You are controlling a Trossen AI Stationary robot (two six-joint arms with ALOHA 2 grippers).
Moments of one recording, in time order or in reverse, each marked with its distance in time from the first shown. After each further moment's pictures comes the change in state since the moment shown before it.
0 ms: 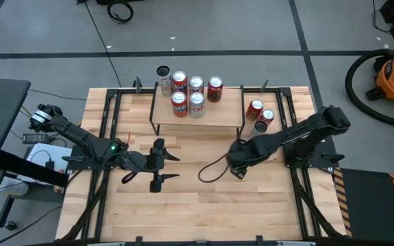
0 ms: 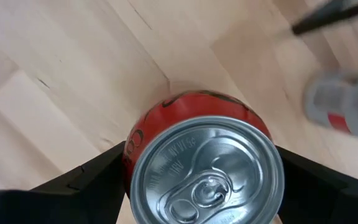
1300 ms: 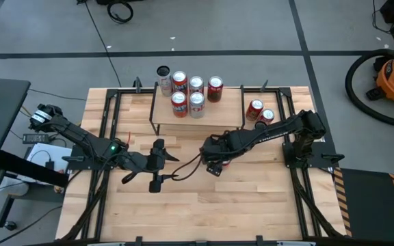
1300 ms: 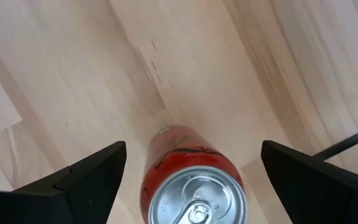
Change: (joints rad) left arm 0.000 0.000 -0.001 -0.027 0.011 0.000; right arm -0.082 0.274 0.456 -0.034 0.083 -0.308
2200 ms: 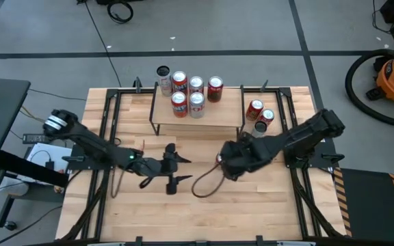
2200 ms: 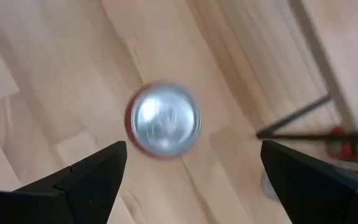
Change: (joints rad) left arm 0.039 0.252 -0.075 0.415 -0.060 -0.001; right arm 0.179 -0.188 -0.082 -0.132 0.200 0.142
